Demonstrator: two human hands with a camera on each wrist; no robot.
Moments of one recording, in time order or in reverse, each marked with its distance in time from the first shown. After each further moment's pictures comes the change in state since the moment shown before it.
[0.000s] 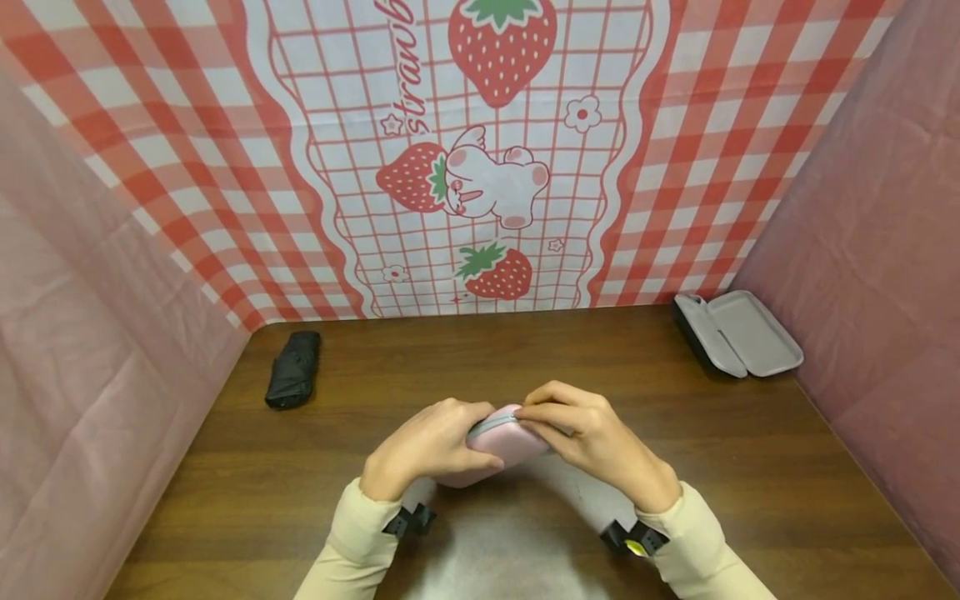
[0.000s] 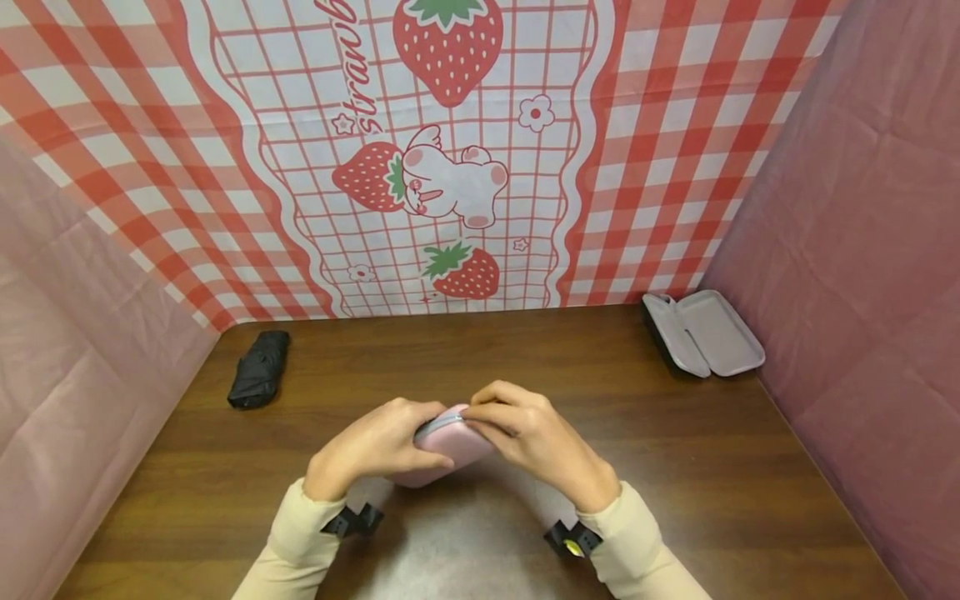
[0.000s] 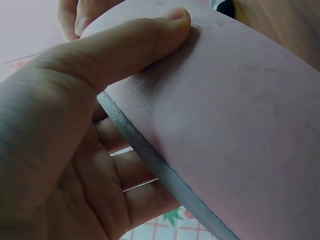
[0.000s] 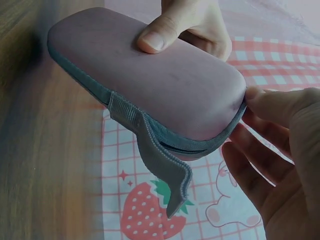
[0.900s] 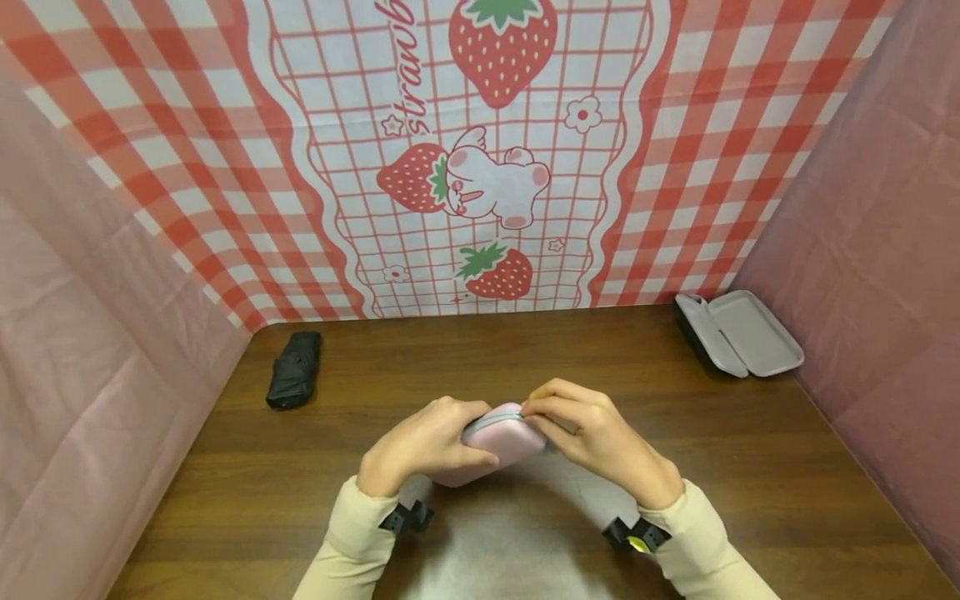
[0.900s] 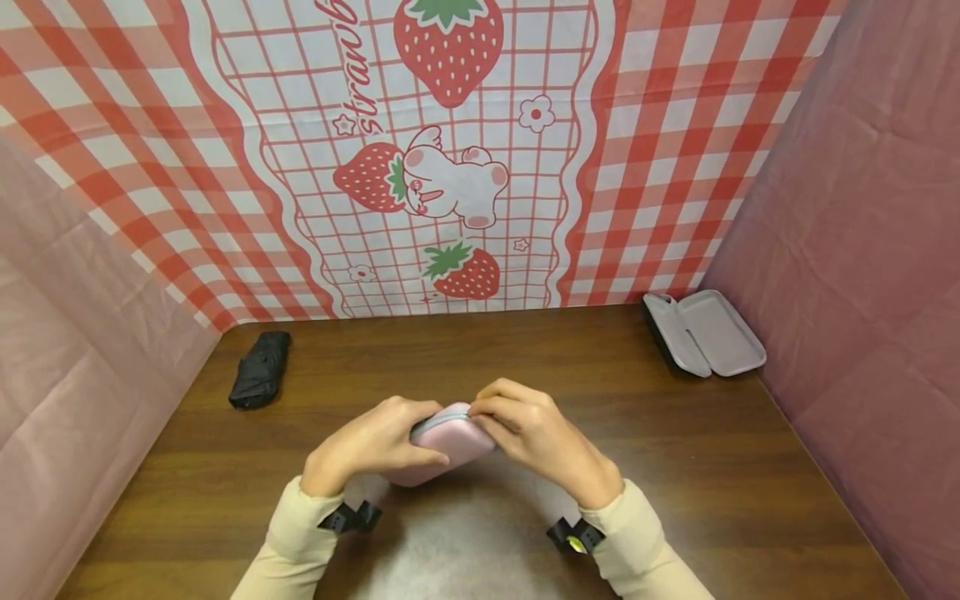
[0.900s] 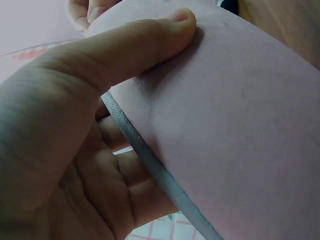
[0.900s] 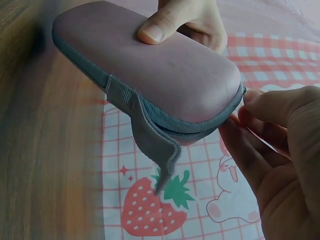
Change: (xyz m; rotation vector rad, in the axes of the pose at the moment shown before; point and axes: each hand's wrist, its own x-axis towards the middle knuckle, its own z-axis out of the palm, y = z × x) left_hand -0.001 -0.008 -0.002 -0.076 -0.003 0.043; right_hand -0.001 0.004 0.000 0.012 0.016 0.005
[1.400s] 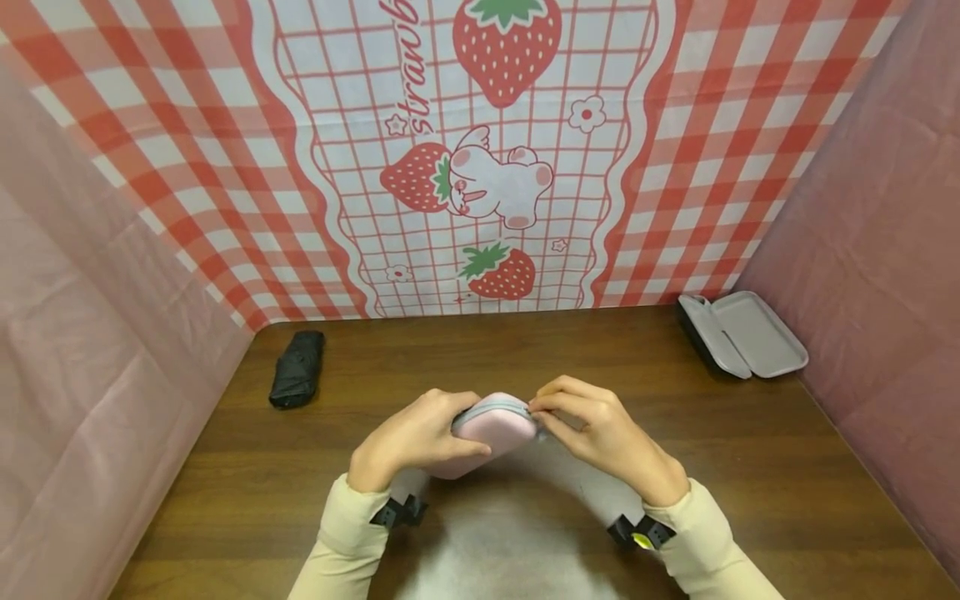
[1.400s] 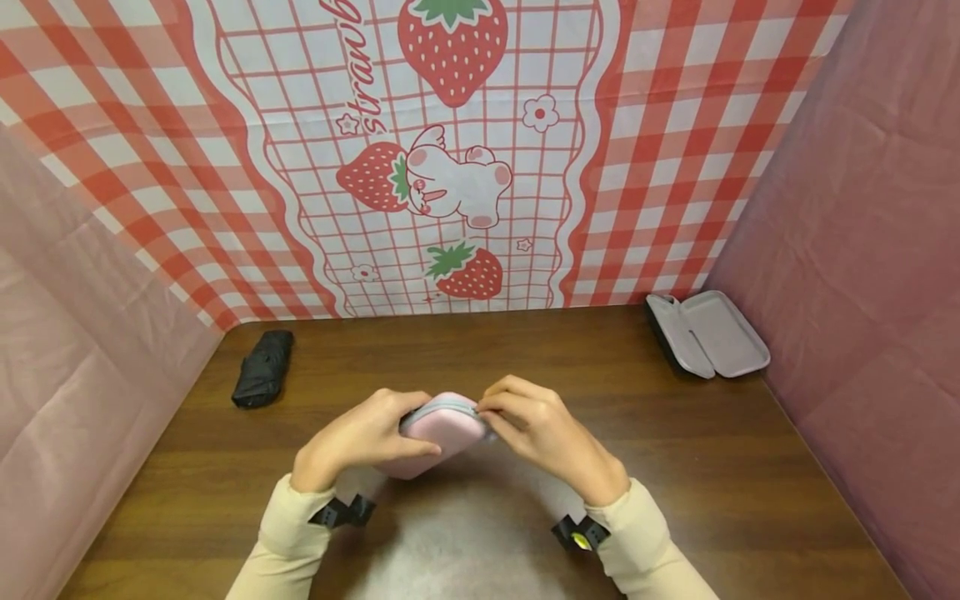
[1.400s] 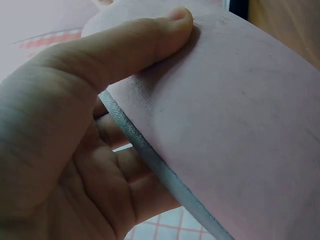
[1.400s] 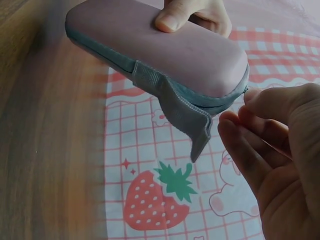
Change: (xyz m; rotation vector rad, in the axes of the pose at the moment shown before) left_hand -0.006 -0.006 -0.012 -0.012 0.049 -0.036; right_hand -0.001 0.006 -0.002 -0.019 0.017 0.022
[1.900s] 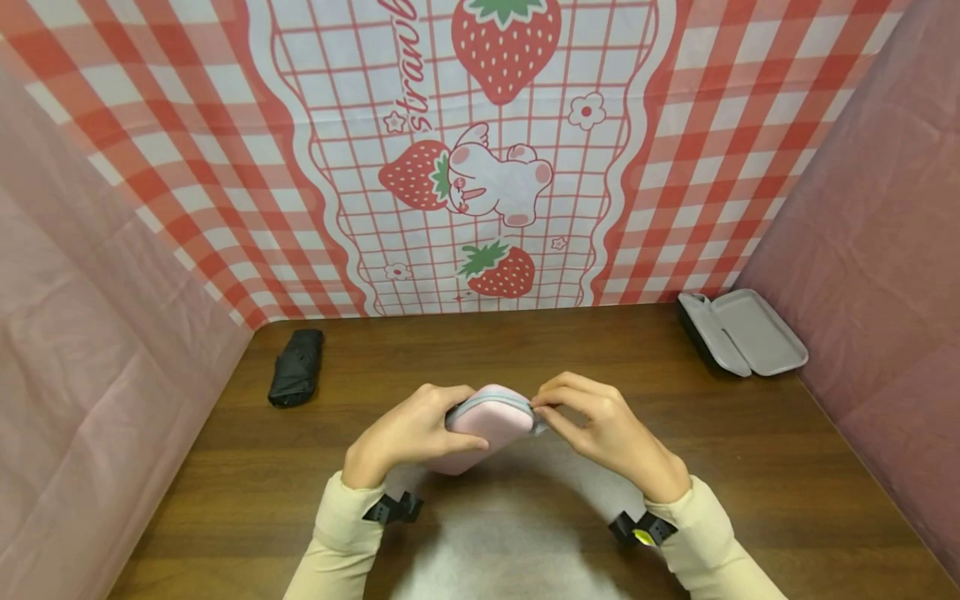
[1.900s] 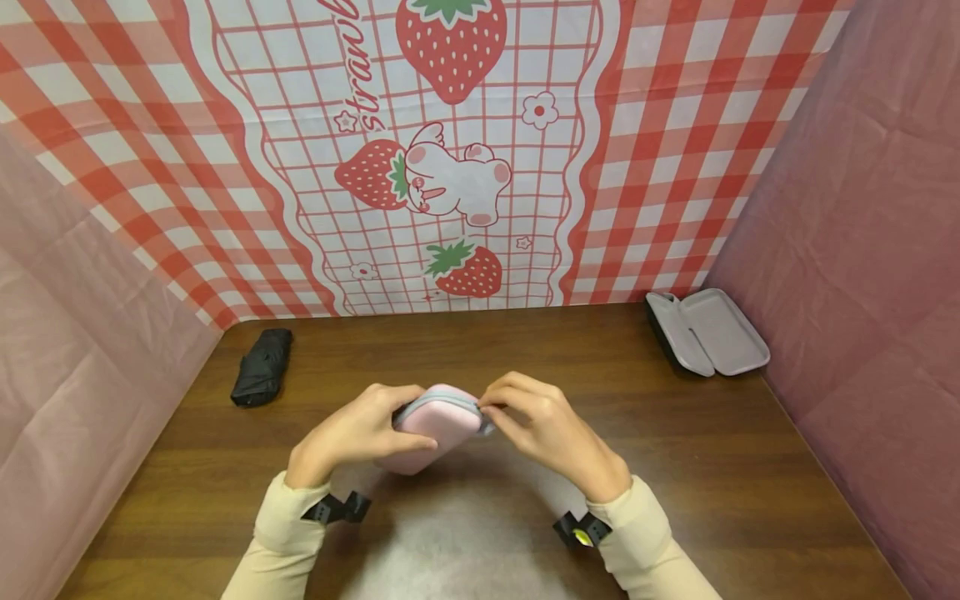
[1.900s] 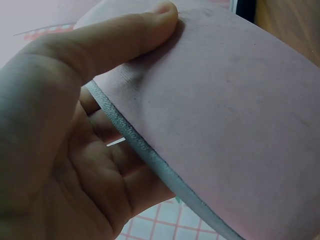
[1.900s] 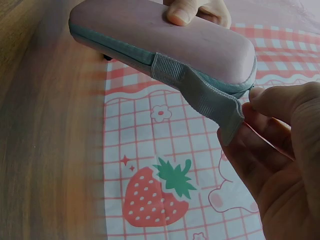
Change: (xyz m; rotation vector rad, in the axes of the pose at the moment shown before) left_hand -0.003 -0.005 -0.002 -0.077 0.040 0.004; right_hand 0.000 0.001 -0.002 0.011 0.019 0.018
